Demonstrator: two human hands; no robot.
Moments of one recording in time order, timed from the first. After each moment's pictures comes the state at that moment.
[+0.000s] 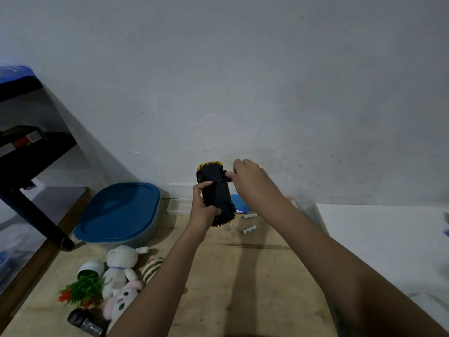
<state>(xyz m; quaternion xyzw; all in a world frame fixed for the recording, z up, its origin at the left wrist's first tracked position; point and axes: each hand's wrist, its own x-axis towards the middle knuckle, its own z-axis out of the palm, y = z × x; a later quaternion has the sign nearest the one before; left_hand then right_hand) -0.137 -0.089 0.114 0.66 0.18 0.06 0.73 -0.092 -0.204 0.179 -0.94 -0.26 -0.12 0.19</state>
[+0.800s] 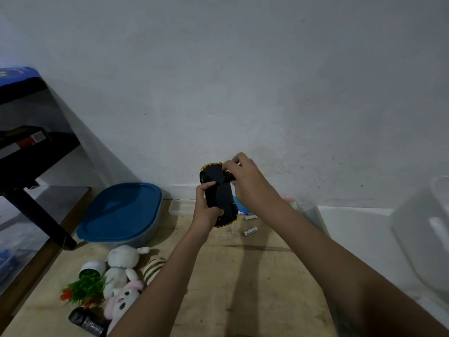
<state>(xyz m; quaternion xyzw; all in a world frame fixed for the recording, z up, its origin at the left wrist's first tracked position) -0.138 -0.090 0.115 0.66 0.18 0.06 0.73 -0.094 -0.203 0.176 -0.90 -0.33 -0.12 0.25</state>
